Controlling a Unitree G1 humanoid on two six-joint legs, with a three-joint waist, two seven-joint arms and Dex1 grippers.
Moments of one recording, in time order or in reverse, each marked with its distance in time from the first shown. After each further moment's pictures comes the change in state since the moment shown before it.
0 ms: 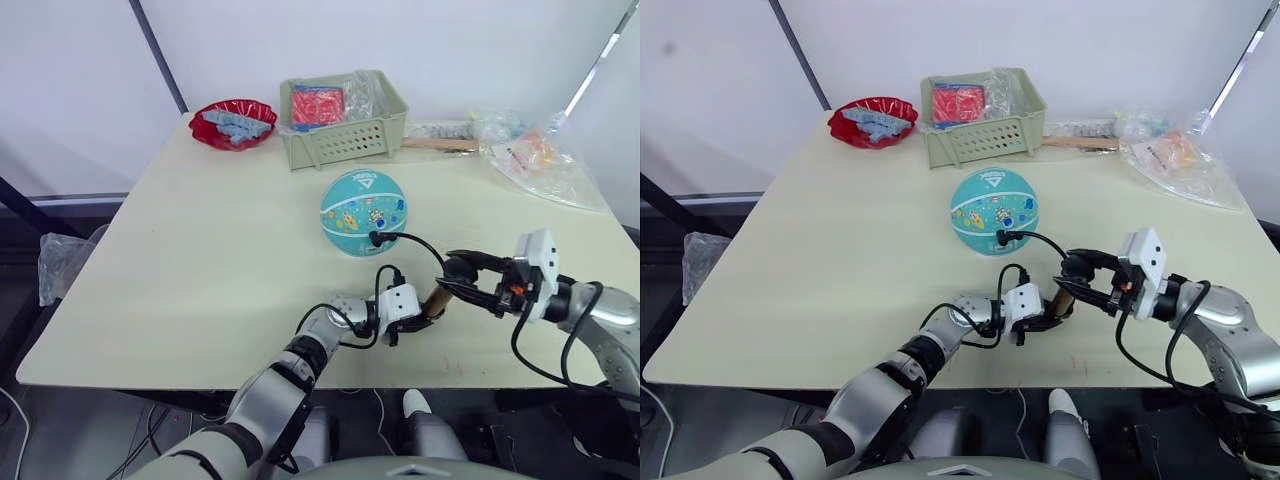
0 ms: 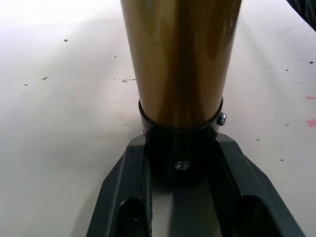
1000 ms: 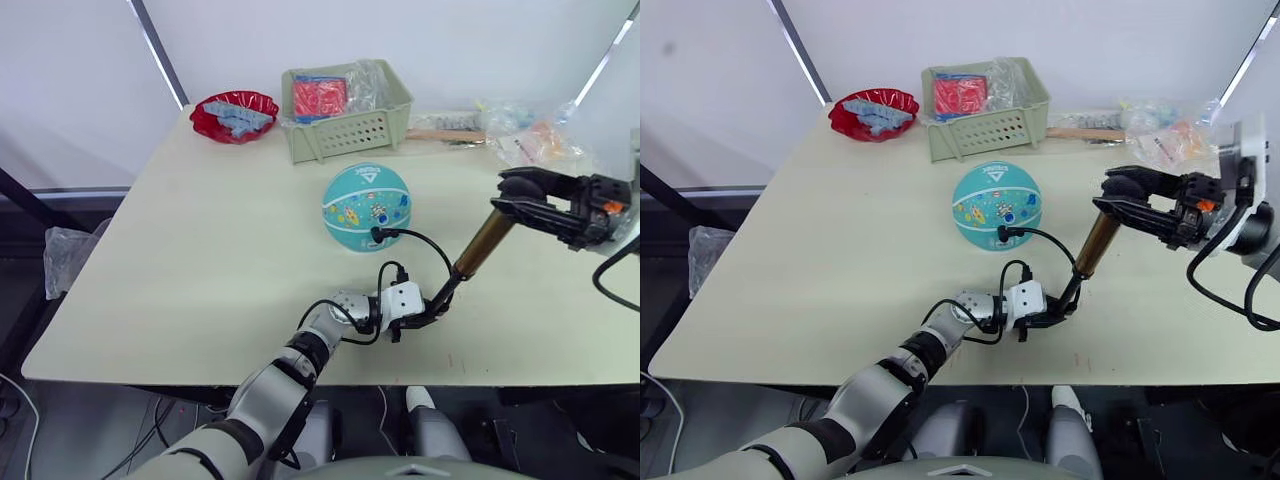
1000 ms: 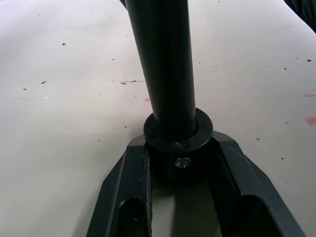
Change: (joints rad) left arm -0.016 -0.001 -0.005 -0.003 0.000 -0.023 -0.003; right arm -0.273 -0.193 -0.279 -0.015 0.400 0.330 -0.010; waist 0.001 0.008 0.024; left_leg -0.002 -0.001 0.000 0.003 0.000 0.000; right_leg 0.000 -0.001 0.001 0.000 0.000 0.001
